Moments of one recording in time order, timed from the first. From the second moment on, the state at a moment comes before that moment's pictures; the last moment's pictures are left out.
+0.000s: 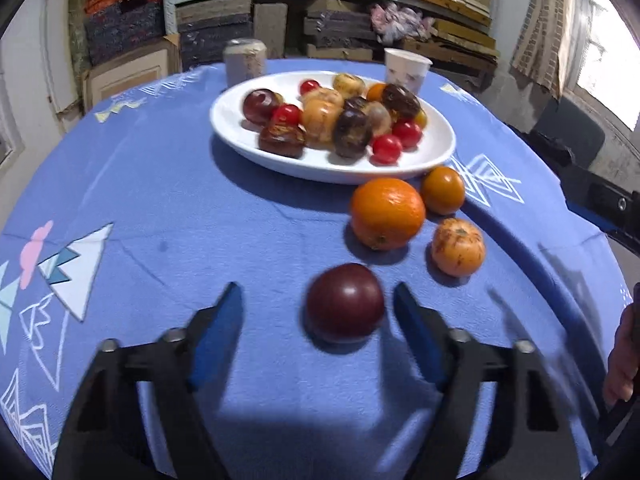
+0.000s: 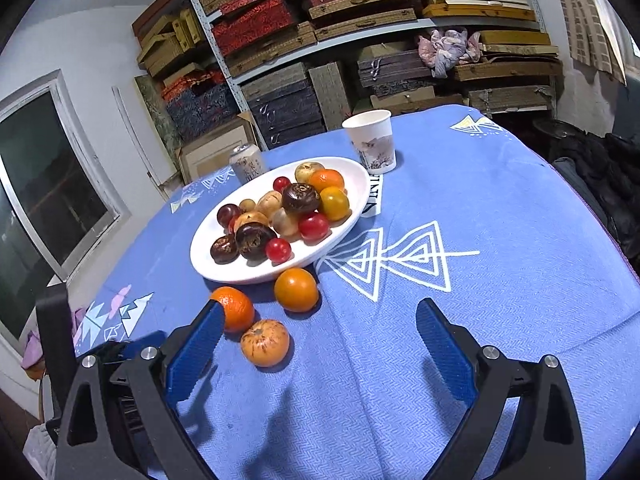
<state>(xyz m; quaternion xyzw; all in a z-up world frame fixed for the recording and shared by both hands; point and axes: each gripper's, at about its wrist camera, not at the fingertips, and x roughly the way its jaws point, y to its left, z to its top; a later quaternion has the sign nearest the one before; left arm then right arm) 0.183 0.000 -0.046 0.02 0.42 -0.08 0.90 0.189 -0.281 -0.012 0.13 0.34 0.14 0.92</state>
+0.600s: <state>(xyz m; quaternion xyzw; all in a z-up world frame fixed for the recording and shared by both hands) 0.175 0.012 -0.039 0.00 0.41 -0.10 0.91 0.184 -0.250 -0.017 0.05 0.35 0.16 0.92</state>
